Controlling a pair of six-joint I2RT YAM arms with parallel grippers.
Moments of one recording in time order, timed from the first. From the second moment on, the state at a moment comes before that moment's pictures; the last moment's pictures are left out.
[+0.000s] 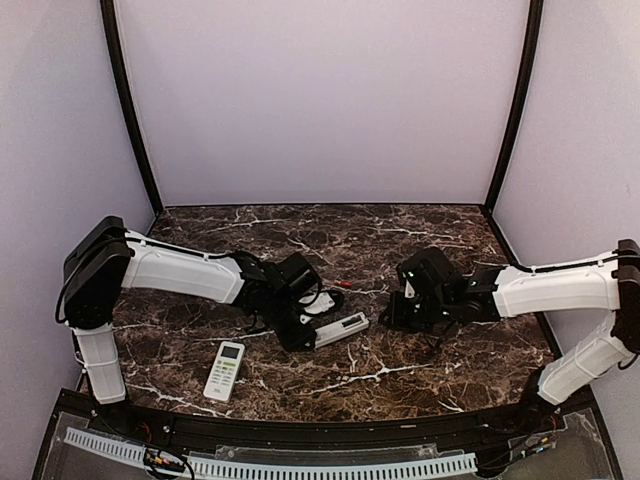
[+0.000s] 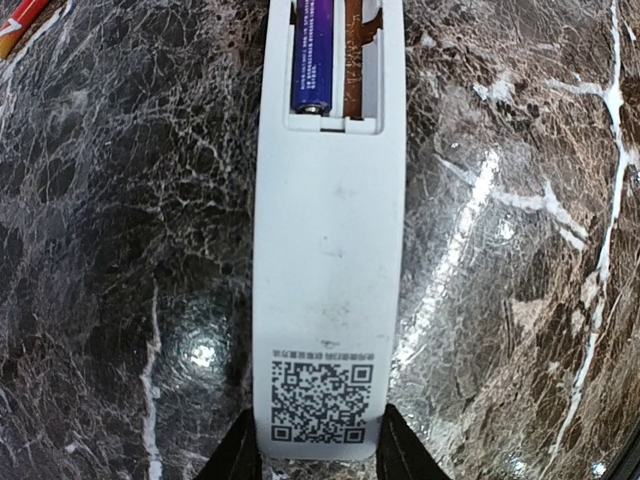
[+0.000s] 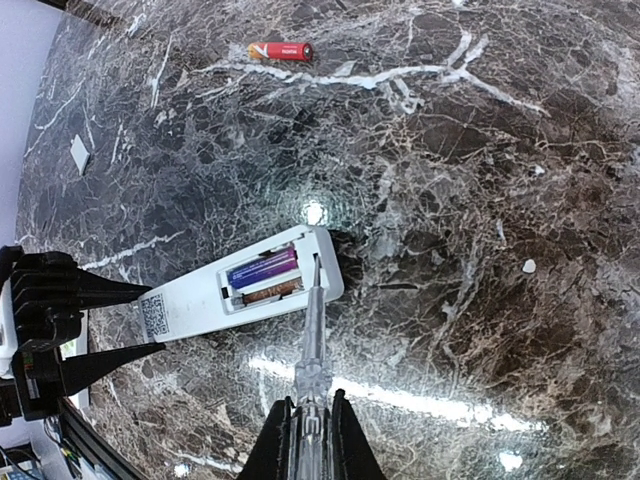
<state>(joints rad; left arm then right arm) -0.97 1.90 1.22 -0.50 0.09 0.09 0.89 1.41 0.76 -0.23 0.02 0.88</state>
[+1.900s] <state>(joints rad) -0.97 1.90 1.22 -0.51 0.07 0.09 0.89 1.44 0.81 -0.25 0.01 0.86</state>
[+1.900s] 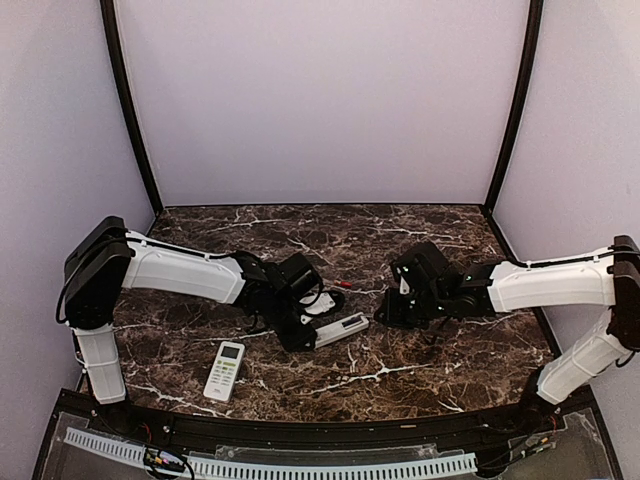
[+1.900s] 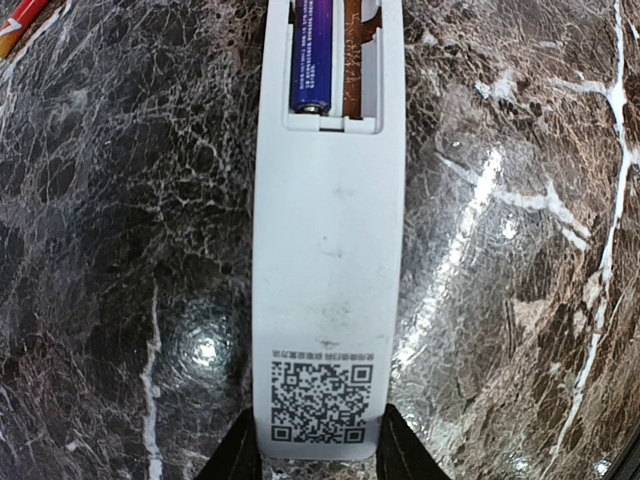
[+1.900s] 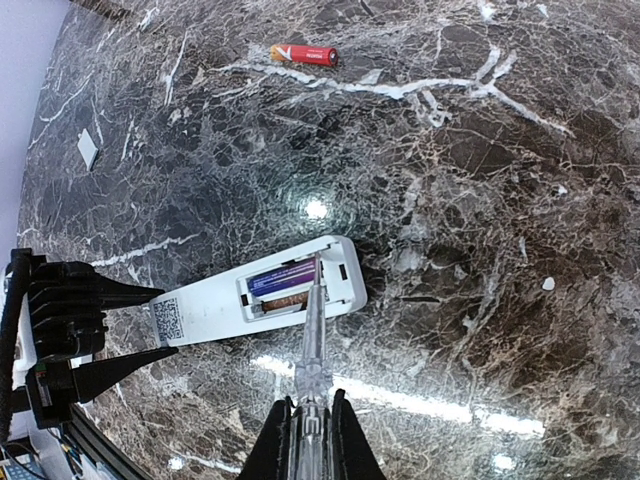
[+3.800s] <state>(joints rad) -0.98 1.91 1.23 -0.52 0.06 0.09 0.88 1.42 0.75 -0.18 -0.06 0.90</state>
